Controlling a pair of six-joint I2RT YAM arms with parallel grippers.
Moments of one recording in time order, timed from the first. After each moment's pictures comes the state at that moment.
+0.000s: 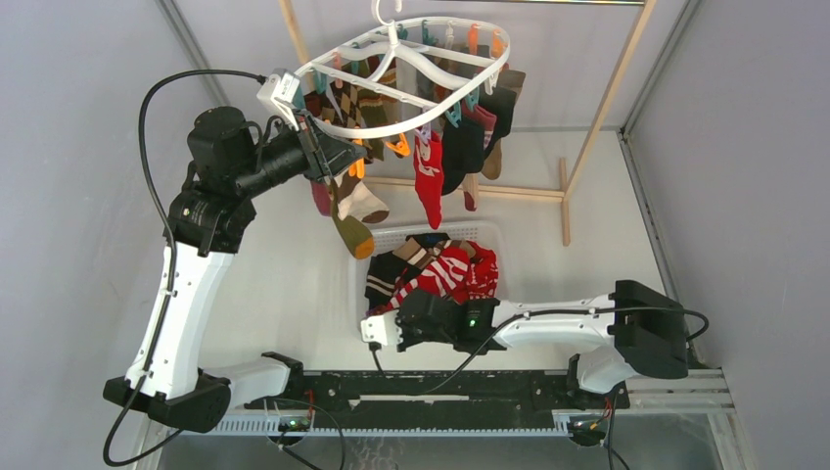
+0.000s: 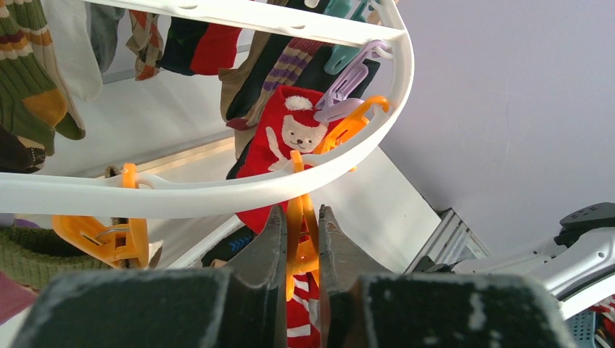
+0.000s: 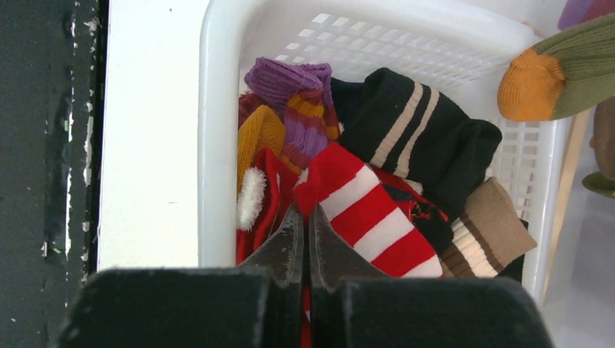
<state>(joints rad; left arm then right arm) -0.33 1.18 1.66 -0.61 0.51 -0.38 1.33 1.47 0.88 -0.12 0.11 -0.63</state>
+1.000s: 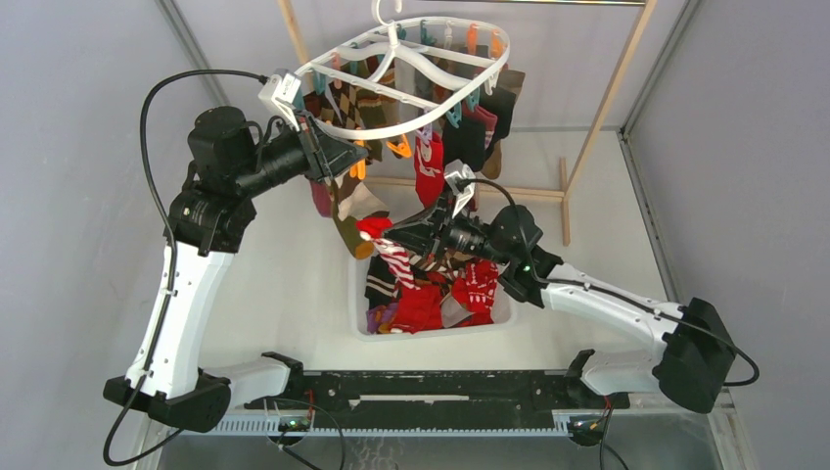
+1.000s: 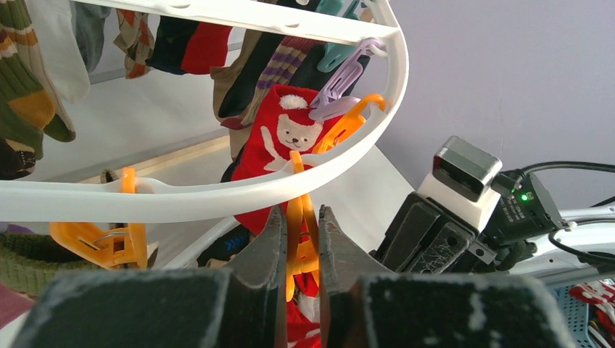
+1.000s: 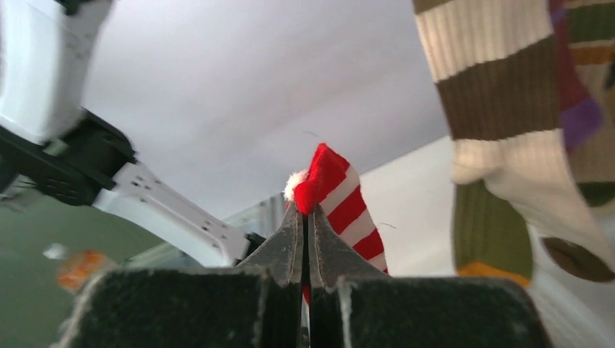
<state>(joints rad) -0.33 1.18 1.66 -0.61 0.53 -0.38 0.88 1.23 0.89 0.54 -0.40 0.50</state>
